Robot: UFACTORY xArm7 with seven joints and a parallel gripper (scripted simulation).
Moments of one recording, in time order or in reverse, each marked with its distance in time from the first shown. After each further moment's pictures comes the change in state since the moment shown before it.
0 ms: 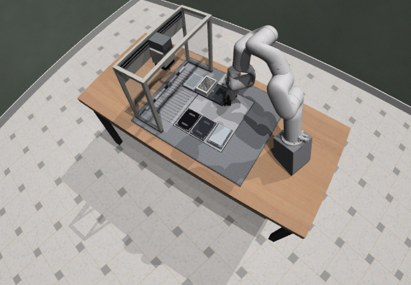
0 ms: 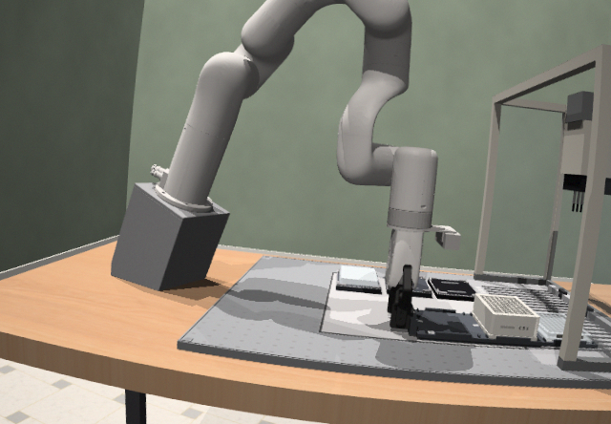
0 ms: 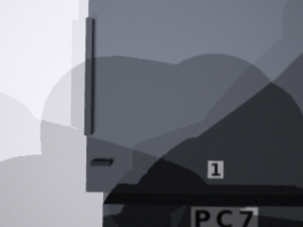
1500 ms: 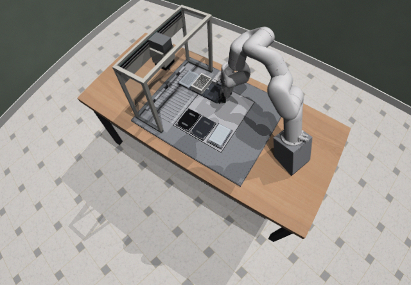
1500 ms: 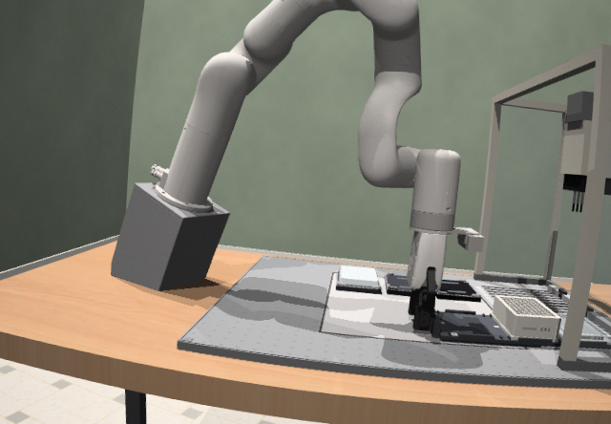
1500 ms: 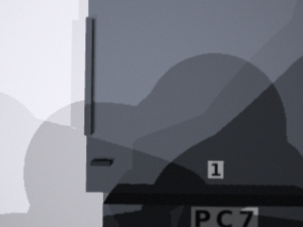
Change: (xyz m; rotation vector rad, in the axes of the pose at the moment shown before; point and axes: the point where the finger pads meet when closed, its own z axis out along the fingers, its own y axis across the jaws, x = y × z) arm 0.039 0.000 0.000 0.000 -0.001 0.000
